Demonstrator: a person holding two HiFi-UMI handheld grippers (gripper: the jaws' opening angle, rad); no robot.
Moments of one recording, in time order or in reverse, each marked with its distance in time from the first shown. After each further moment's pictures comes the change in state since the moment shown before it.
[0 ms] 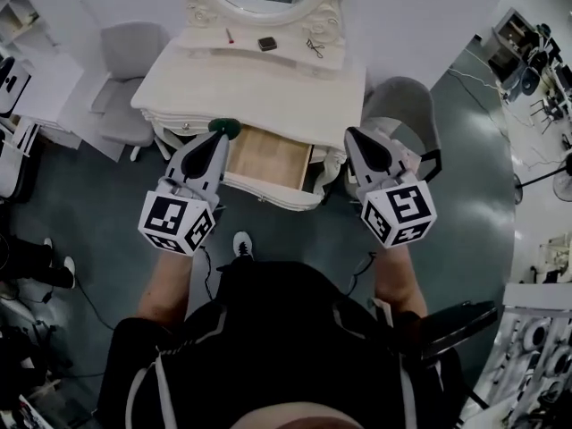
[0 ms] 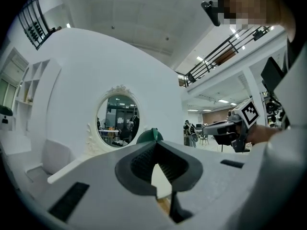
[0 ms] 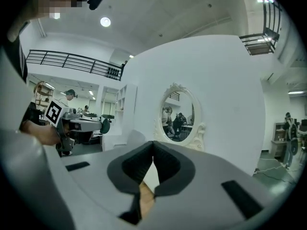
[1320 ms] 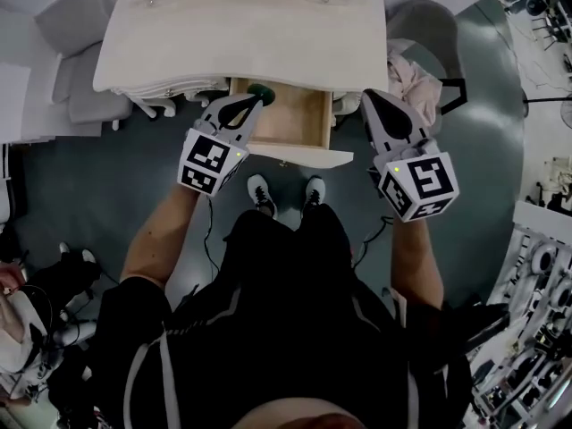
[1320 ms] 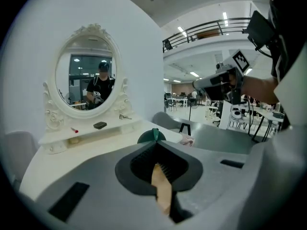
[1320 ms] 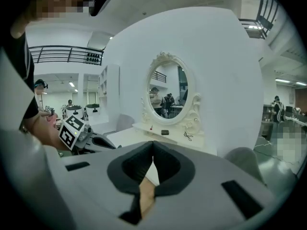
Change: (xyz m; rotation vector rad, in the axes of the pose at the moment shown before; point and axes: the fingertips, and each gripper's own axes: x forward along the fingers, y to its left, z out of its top) left arm 0.124 0.074 -0.220 0.112 0.414 -0.413; right arm 0.124 -0.006 -0.106 0.124 0.220 -0.140
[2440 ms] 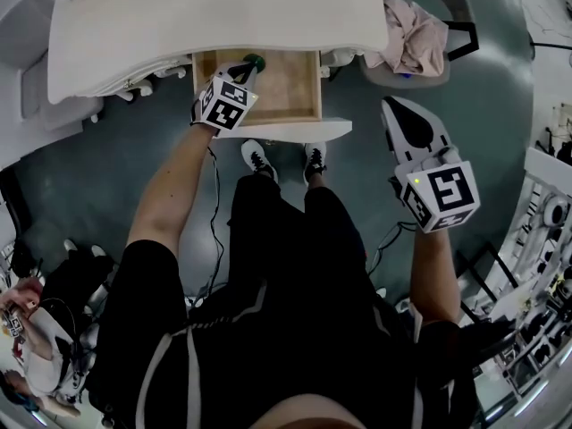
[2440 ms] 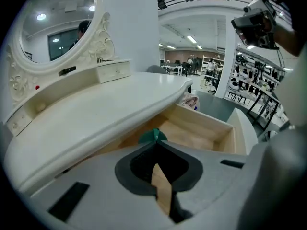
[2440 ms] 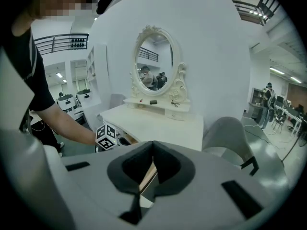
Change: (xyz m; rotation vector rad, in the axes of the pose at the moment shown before) left arm 0.178 0.007 -0.200 0.066 0.404 -0.078; right arm -0.026 -0.051 -0.127 0.074 0.253 -0.067
